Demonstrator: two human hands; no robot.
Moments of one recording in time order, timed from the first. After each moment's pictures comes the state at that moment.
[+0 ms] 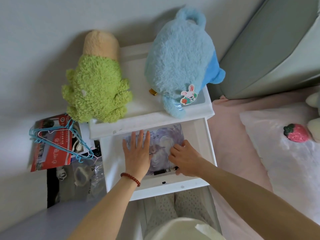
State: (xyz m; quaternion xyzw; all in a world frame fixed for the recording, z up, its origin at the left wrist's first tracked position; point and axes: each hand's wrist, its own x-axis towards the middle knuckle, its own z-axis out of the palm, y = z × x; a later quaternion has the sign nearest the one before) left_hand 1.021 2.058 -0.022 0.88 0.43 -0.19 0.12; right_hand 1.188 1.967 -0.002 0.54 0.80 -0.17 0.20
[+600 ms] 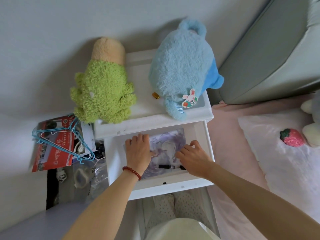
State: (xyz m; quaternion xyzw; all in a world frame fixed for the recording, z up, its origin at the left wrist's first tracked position) left_hand 1.034 2.073 -0.001 0.88 0.45 -0.14 0.09; right_hand 1.199 1.953 0.008 0.62 0.77 -0.08 0.11
